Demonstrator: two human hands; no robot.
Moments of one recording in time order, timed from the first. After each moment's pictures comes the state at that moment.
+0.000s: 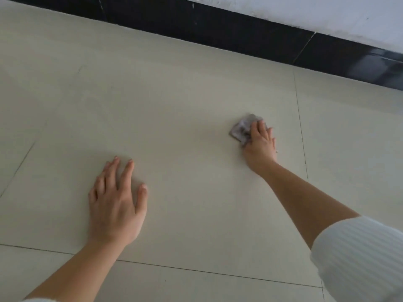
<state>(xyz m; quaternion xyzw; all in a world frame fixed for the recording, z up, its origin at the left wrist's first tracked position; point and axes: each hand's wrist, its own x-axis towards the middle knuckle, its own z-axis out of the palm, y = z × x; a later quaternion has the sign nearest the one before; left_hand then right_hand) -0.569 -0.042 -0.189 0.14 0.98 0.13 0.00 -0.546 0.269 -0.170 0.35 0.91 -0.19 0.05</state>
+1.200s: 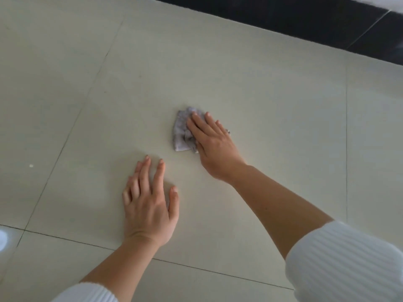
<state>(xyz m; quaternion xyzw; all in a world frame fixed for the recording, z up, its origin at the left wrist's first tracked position) -0.570 -0.040 -0.186 0.14 0.99 0.09 0.01 -0.617 0.151 -0.167 0.00 0.97 -0.21 0.09</state>
